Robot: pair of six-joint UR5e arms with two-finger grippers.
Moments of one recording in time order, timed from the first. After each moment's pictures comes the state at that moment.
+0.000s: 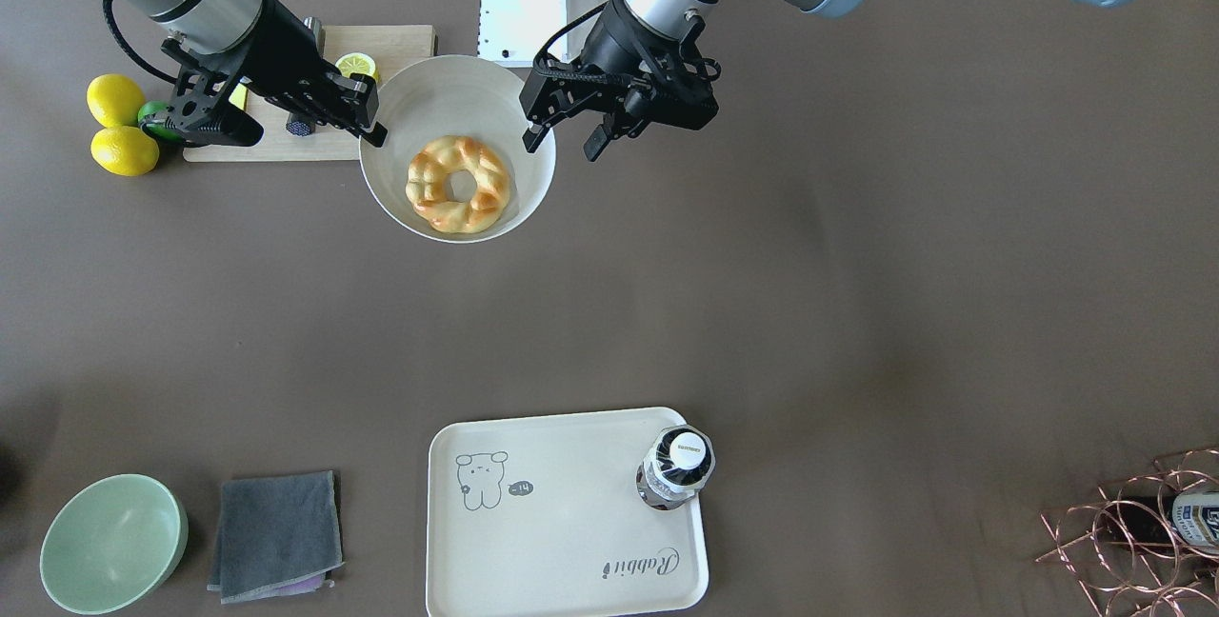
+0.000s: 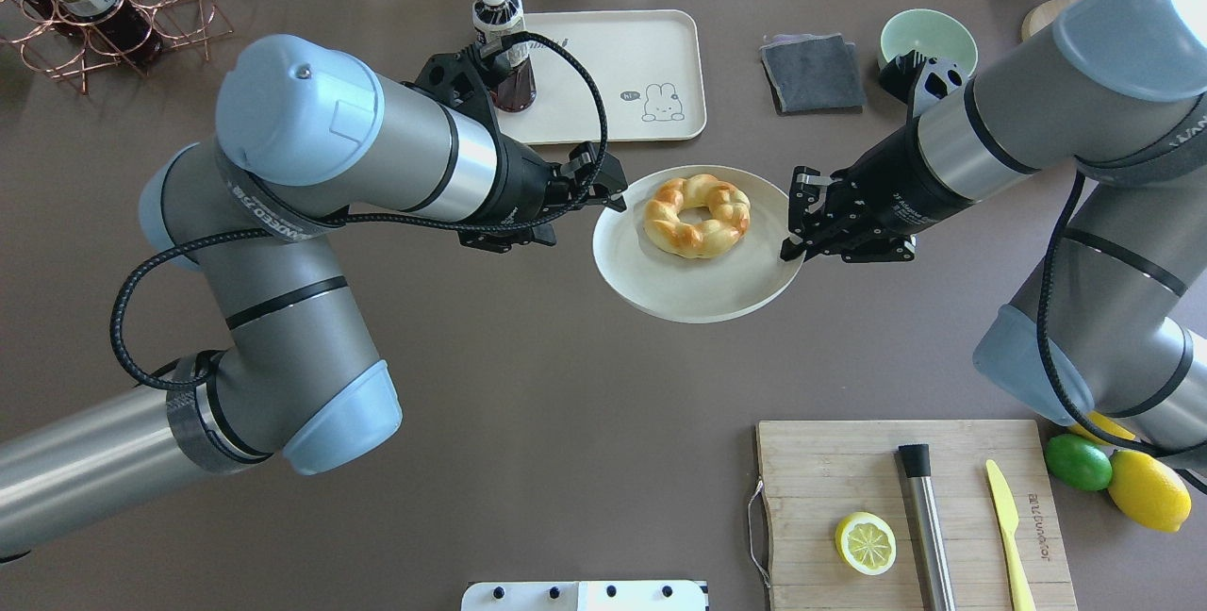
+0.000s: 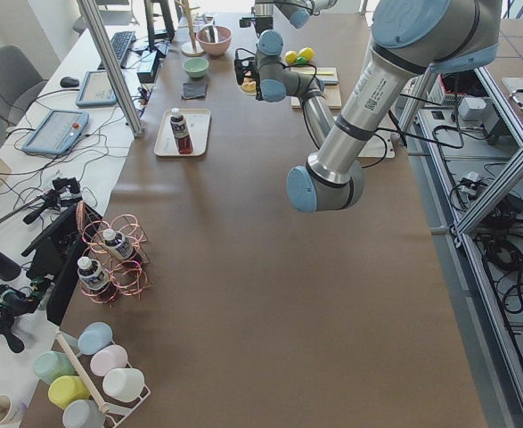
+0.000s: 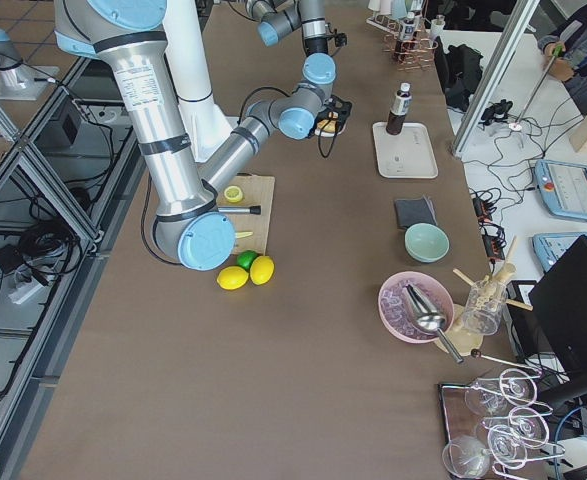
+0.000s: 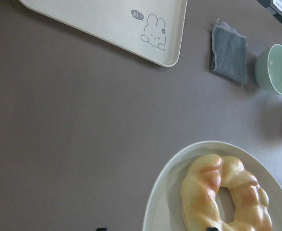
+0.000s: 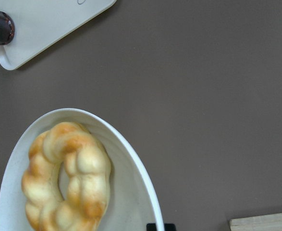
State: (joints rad) left arm -0.59 -2.26 -1.82 -1.95 -1.93 -1.63; right arm 0.80 -1.24 2.02 -1.34 2.31 1.52
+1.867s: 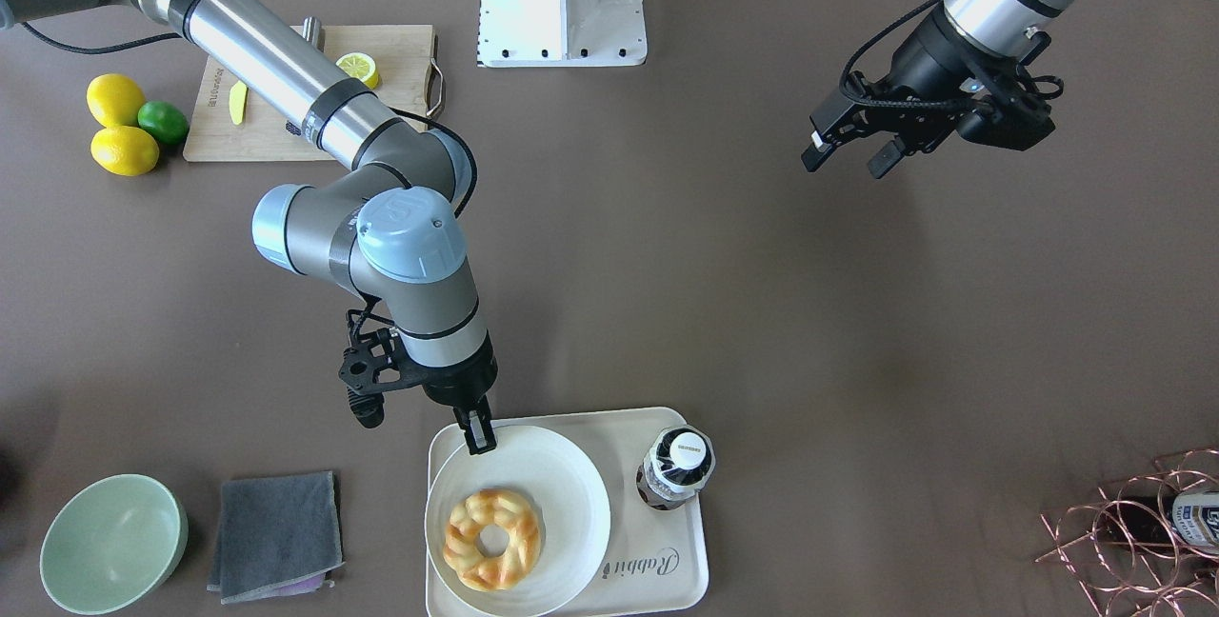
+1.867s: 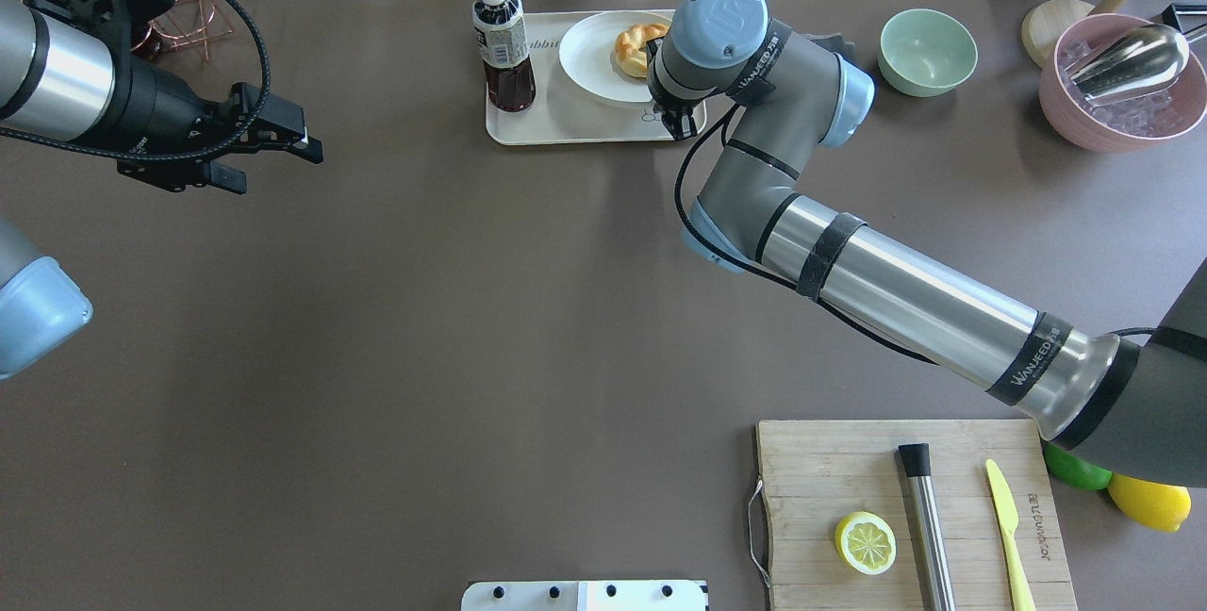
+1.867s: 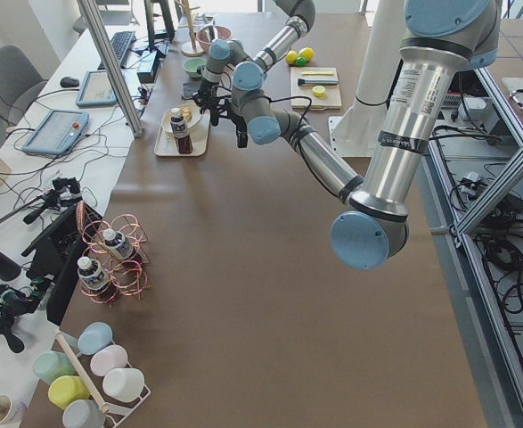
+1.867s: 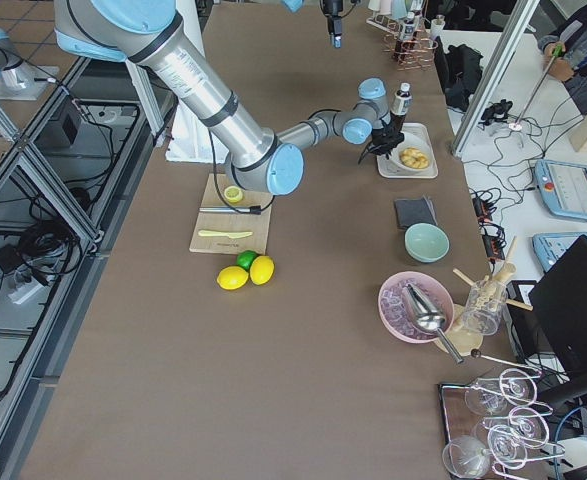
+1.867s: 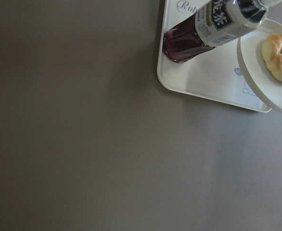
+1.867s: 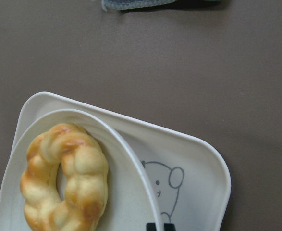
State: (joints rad) left arm -0.93 -1.85 -2.00 -1.93 -2.24 -1.30; right arm 0.73 -0.65 1.01 -1.03 1.76 2.35
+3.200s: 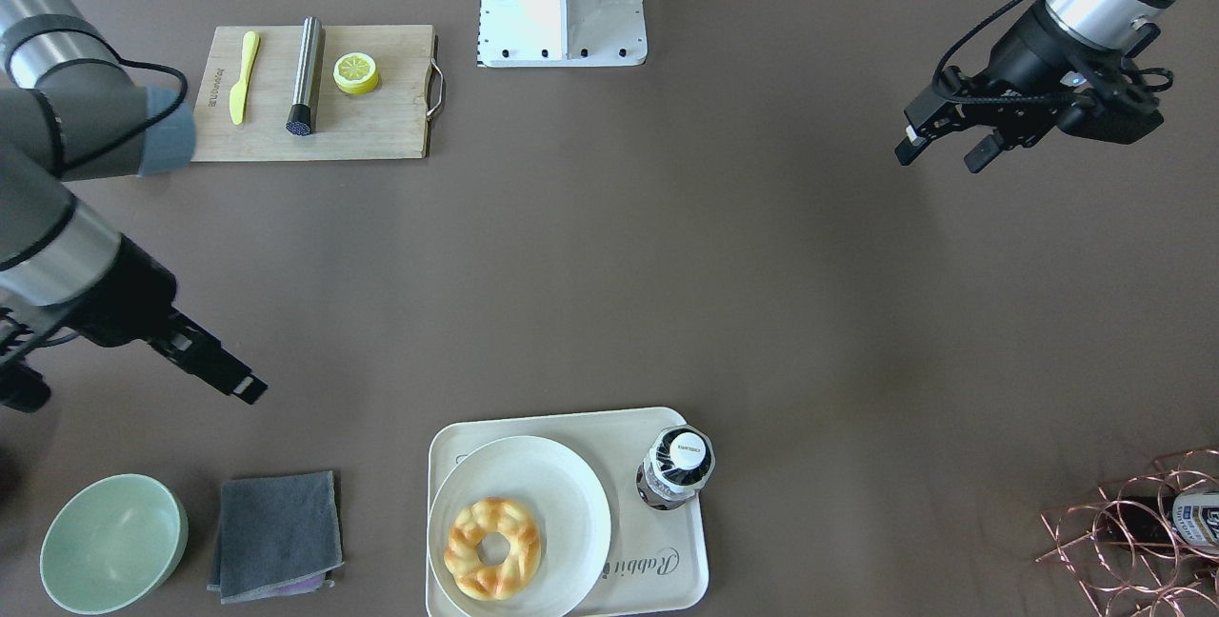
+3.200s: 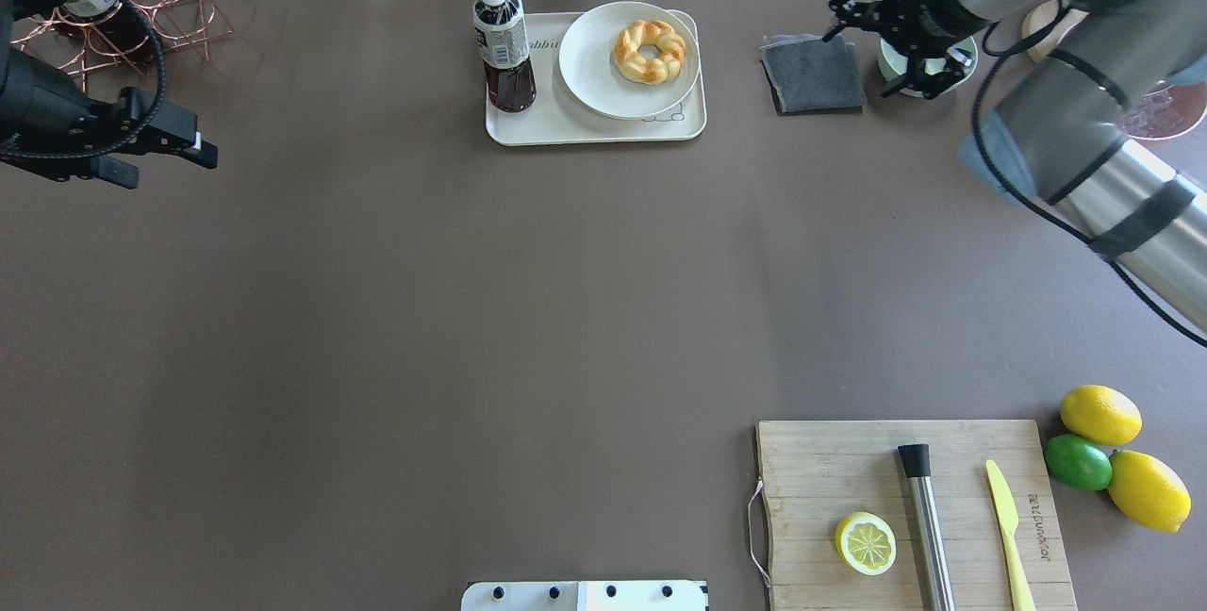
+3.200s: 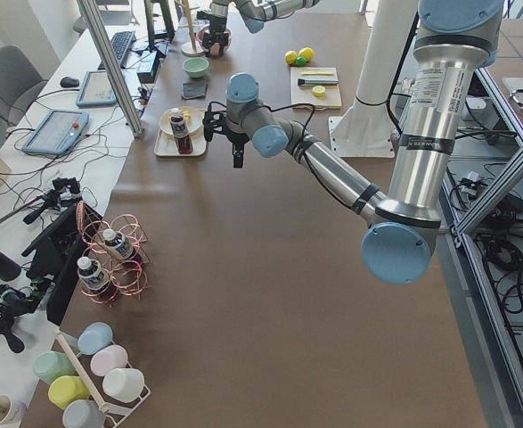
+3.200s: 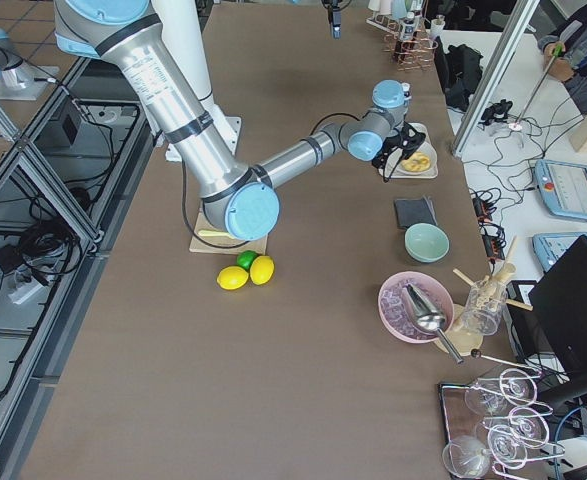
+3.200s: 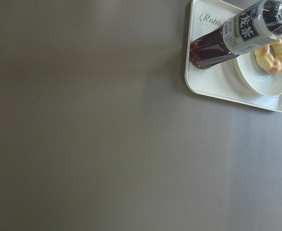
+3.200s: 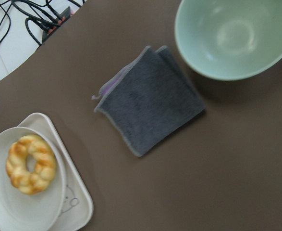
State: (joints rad) left arm -1.06 -1.73 -2.05 -1.80 -2.31 -1.01; right arm 1.07 -1.10 1.52 -1.10 2.25 1.53
